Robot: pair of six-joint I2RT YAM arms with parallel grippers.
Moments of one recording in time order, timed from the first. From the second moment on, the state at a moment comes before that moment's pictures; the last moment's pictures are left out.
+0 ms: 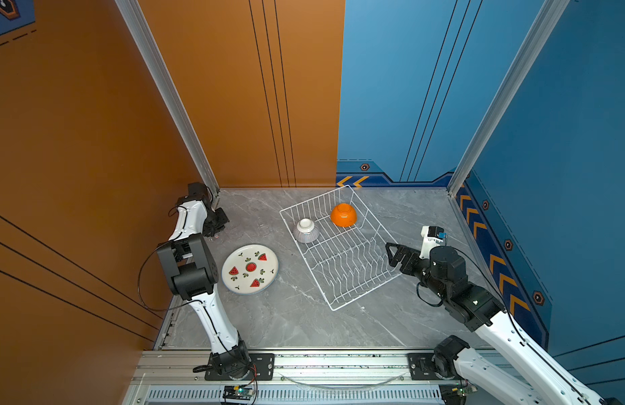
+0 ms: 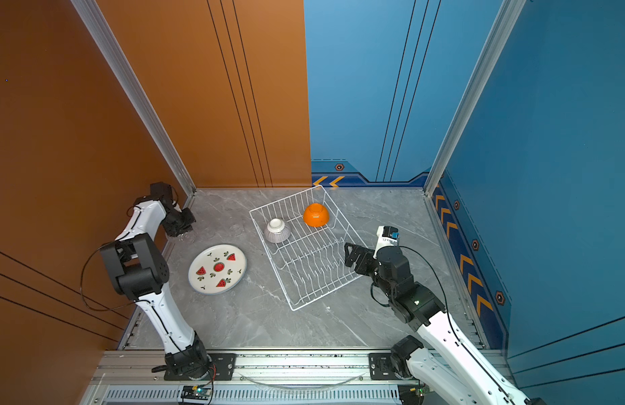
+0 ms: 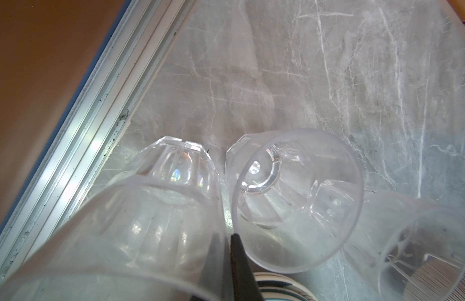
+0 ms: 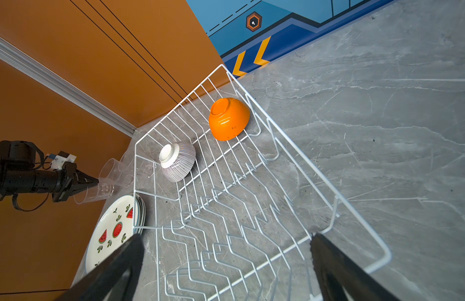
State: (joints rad) left arm 0.35 2.04 1.75 -0.93 0.08 -0.29; right arm 0.52 0.75 0.72 -0.39 0.14 0.68
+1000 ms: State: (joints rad) left arm 0.34 1.98 1.72 -0.96 0.11 -0.28; right arm 0.52 0.86 0.72 -0.38 0.06 0.68
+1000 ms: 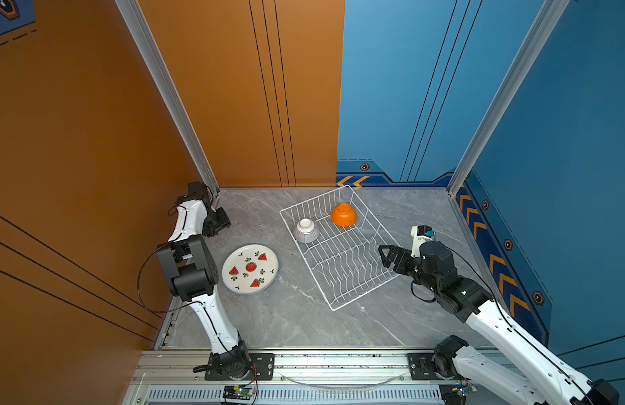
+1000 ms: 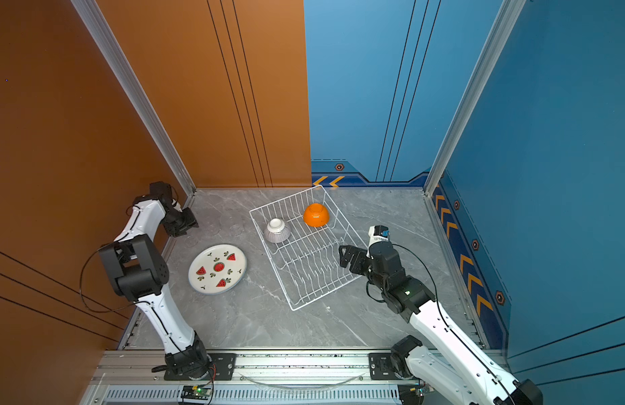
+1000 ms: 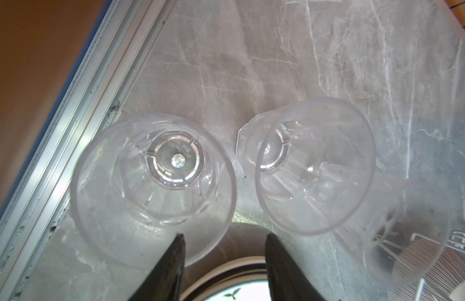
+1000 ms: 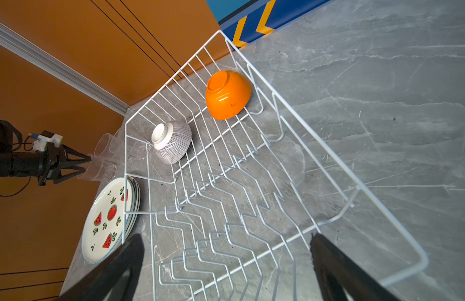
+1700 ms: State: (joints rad) left arm 0.27 1.46 1.40 -0.94 0.27 -0.34; right arm 0.54 0.92 0.72 -0.35 -0.05 0.68
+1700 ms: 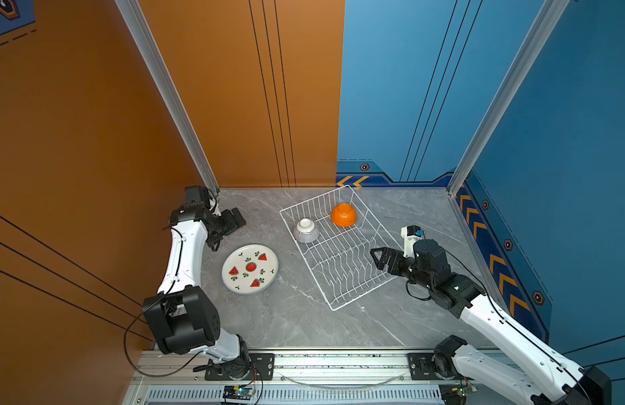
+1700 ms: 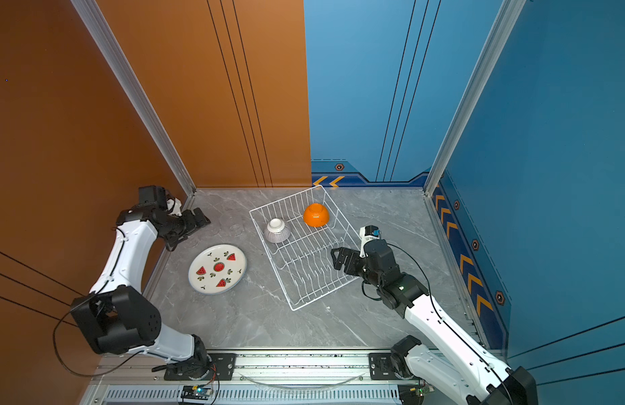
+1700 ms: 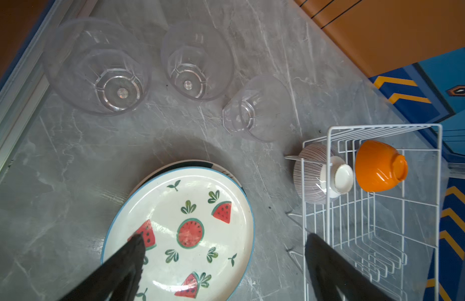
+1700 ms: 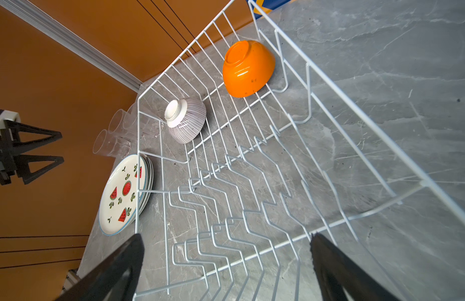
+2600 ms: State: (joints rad) left arm 0.01 0.69 0.74 -0.69 0.48 -0.52; right arm 0.75 1.69 1.34 -0.29 -0.01 0.72
